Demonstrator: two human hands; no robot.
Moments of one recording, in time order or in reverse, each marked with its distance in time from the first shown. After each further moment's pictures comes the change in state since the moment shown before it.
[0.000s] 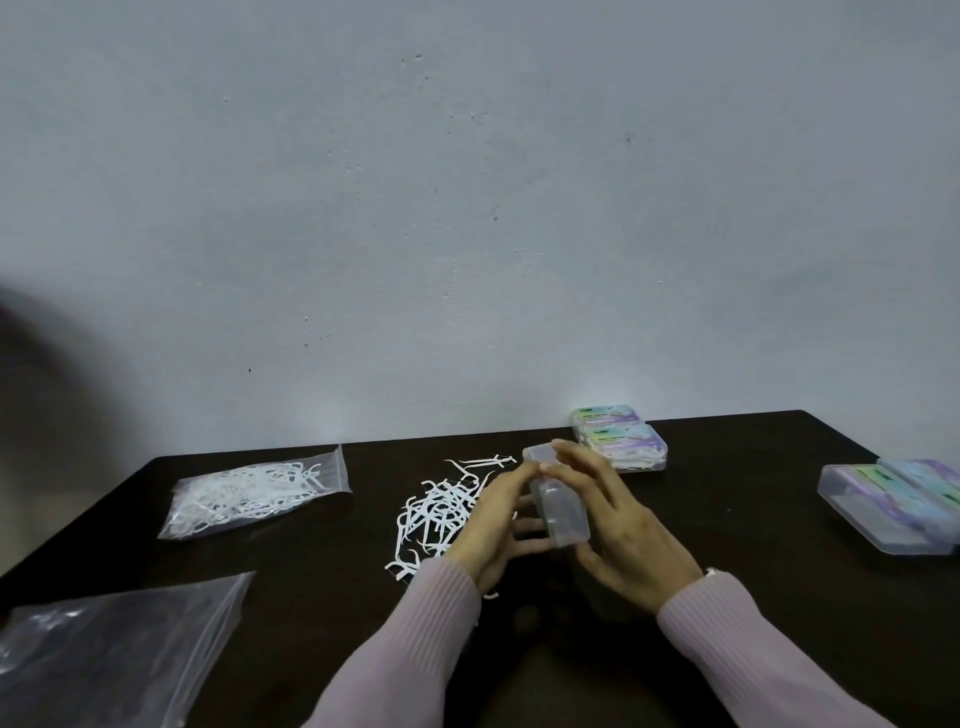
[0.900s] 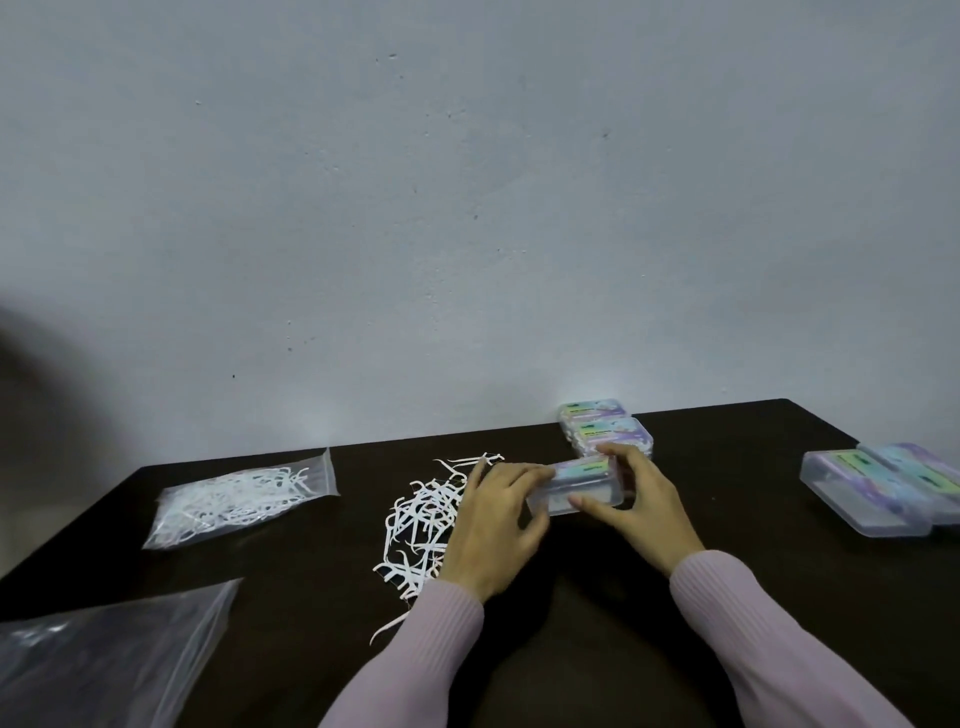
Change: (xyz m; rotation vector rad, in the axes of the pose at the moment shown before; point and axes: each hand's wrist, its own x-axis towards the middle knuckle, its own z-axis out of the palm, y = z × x) left_hand 0.019 -0.029 -0.019 1.302 0.199 0.985; right_hand -0.003 0.024 -0.008 0.454 0.102 0.773
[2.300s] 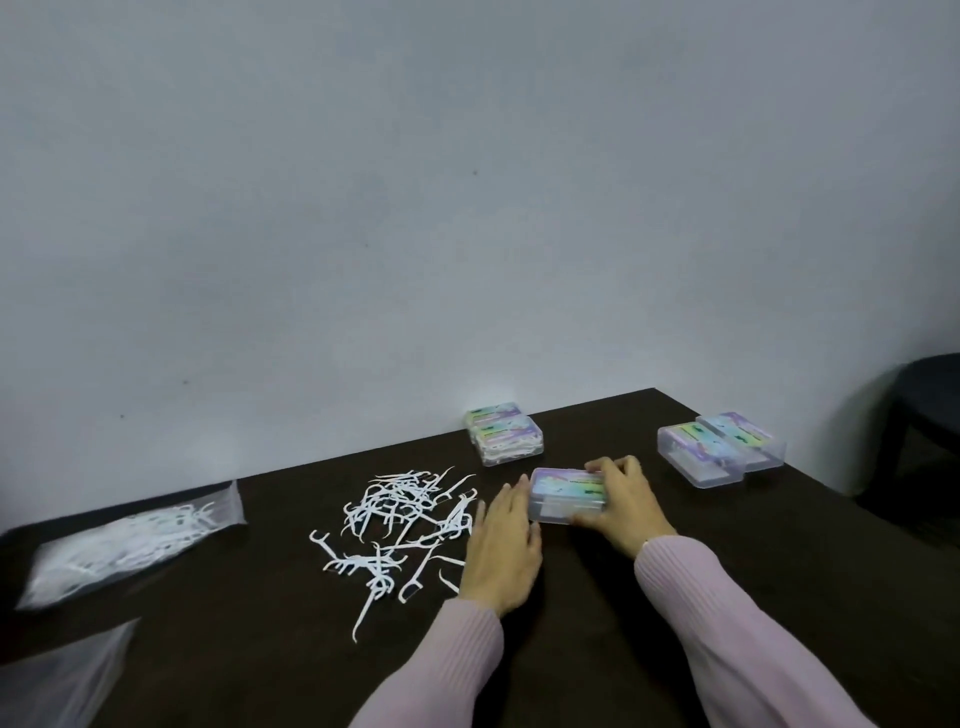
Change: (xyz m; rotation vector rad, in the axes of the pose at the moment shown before) left_hand -0.002 0.096 0.051 -0.155 -0.442 -0.263; right_hand -0.041 0.018 -0.076 -0.432 0.053 0.273
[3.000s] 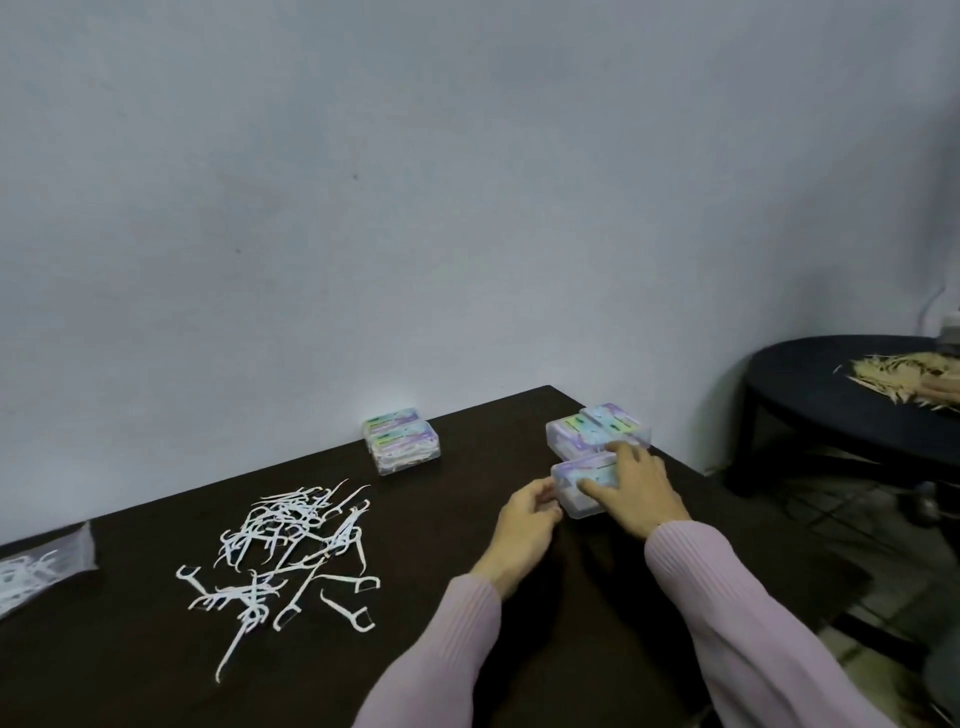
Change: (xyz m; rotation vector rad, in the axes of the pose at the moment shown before) left_hand 0.024 0.105 0.051 -0.793 -0.288 -0.094; right_hand -0.026 0.072 -0.081 -0.101 0.168 0.199
